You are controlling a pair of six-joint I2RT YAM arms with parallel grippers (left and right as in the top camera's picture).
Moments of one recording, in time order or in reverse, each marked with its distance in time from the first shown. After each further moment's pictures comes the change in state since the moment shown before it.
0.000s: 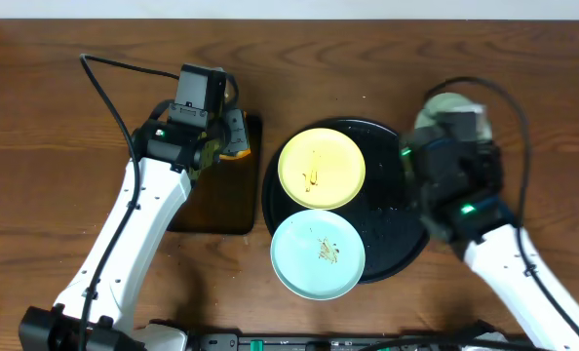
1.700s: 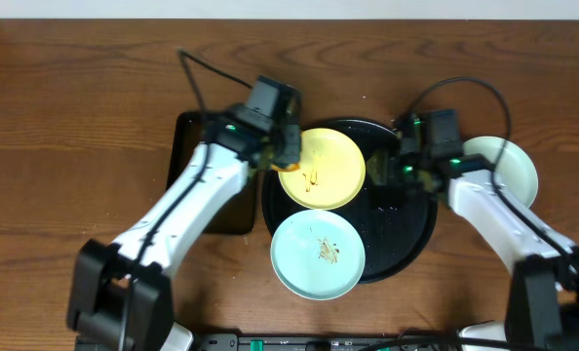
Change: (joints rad) left arm -0.216 0.203 -0.002 0.130 0.065 0.004; right arm -0.134 0.387 0.005 0.168 -1.283 0.185
